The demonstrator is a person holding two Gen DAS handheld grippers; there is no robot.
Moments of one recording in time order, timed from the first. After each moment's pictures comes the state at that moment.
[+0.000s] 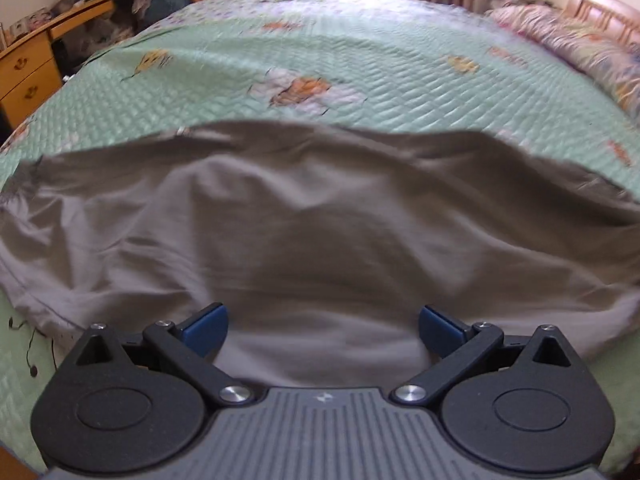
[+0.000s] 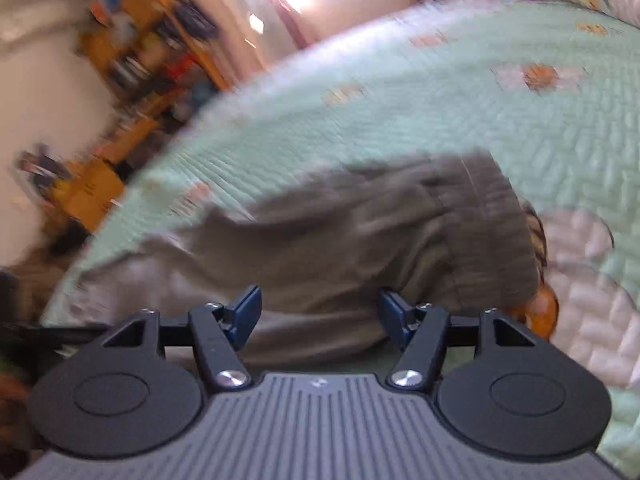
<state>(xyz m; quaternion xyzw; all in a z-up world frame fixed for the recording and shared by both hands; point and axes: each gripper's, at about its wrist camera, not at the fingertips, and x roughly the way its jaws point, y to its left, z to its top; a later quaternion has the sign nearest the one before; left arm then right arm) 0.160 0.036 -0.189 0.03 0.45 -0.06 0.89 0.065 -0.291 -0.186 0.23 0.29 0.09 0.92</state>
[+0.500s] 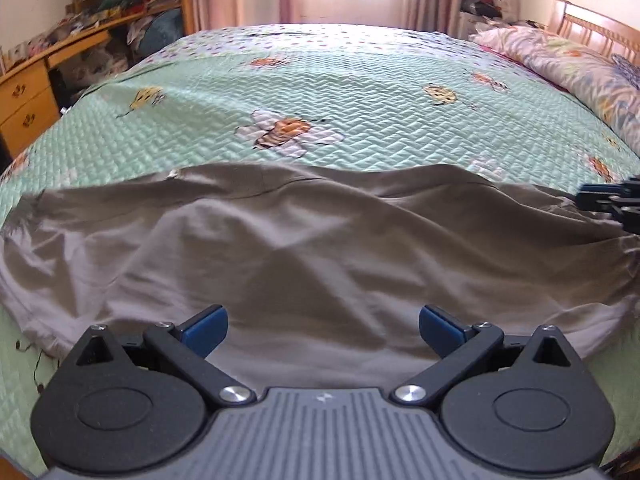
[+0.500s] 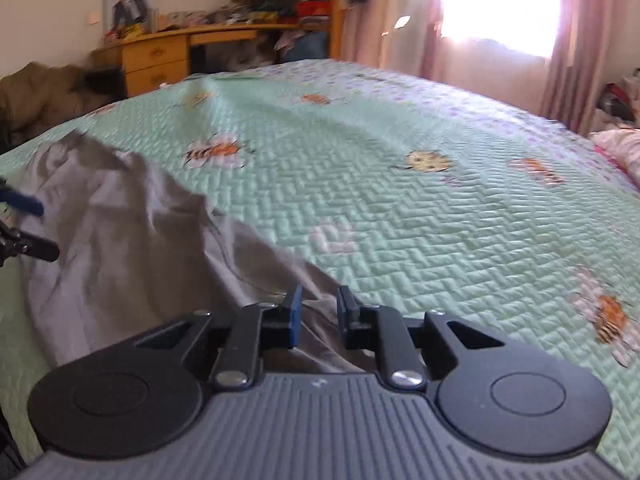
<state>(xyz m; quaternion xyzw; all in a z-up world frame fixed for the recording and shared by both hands) 0.146 0.017 -0.165 0.04 0.41 -0.08 0.91 0.176 -0.270 -0.170 -0.08 0.30 0.20 0.93</state>
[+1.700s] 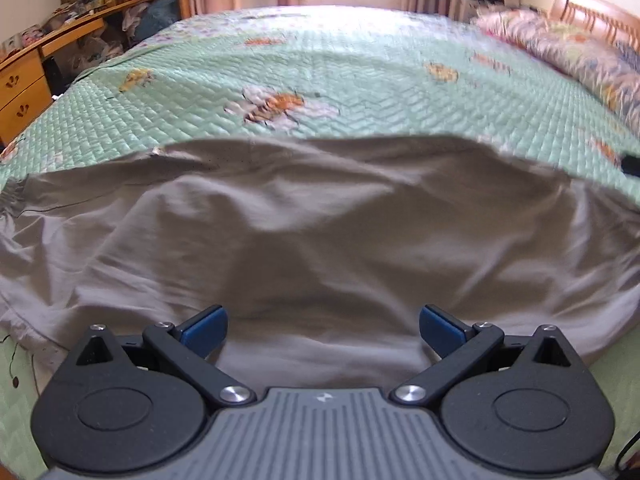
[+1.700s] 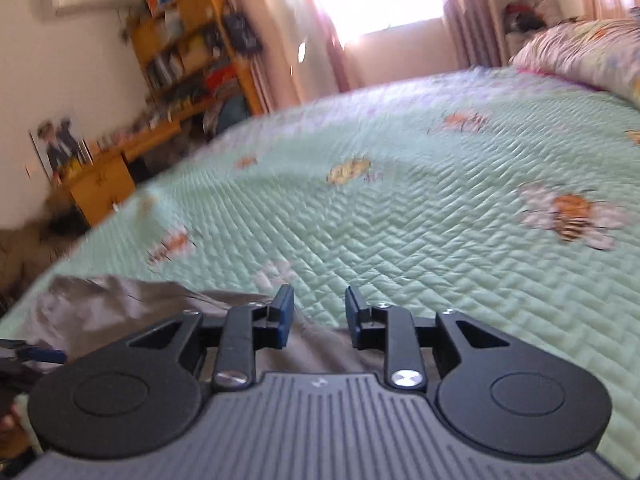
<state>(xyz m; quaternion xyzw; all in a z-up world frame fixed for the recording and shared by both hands) 0.150 0.016 -0.178 0.02 0.41 -0.08 0.91 0.131 -0.350 -0.169 0.15 0.25 0.12 0.95</state>
